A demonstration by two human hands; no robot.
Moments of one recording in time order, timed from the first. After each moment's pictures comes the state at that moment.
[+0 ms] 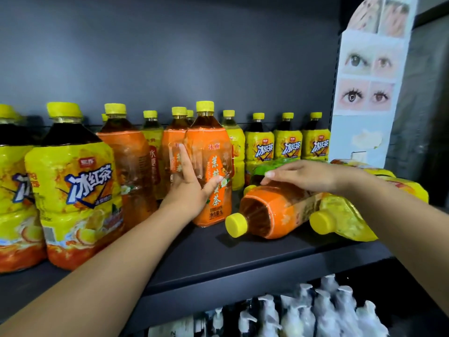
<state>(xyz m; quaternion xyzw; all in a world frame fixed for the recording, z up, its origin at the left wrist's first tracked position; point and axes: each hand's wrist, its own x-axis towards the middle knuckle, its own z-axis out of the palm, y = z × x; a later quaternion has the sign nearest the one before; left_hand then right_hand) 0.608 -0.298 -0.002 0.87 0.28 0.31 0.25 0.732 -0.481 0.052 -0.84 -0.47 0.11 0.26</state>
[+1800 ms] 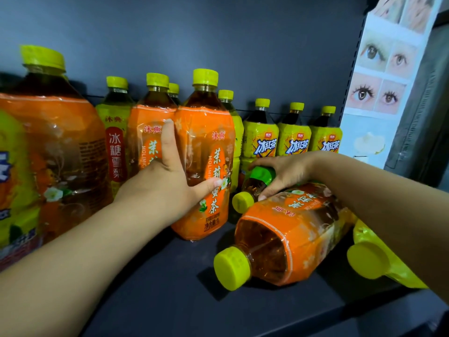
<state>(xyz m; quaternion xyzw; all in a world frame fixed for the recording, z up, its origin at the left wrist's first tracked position) 0.638 -0.271 0.007 0.89 0.28 0.32 0.15 0.819 -0.398 0.059 -0.89 -0.44 0.09 -0.02</state>
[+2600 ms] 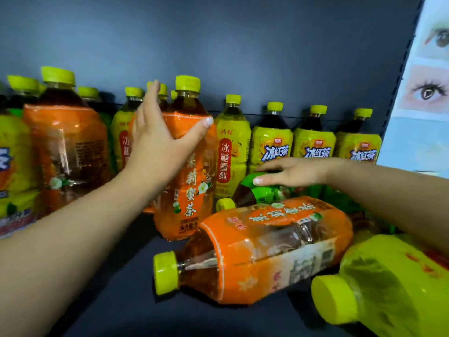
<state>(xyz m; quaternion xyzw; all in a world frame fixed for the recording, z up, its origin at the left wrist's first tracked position) 0.669 -0.297 0.043 0.74 0.27 0.59 0.19 0.862 -0.410 0.056 -0.81 -0.57 0.08 0.04</state>
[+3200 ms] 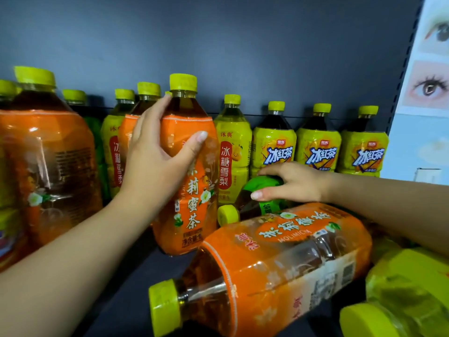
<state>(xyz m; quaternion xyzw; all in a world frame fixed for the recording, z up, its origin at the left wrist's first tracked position) 0.676 -0.287 0.027 0.74 0.19 0.61 0.19 0.869 -0.398 0.041 -0.79 -0.61 0.00 0.10</state>
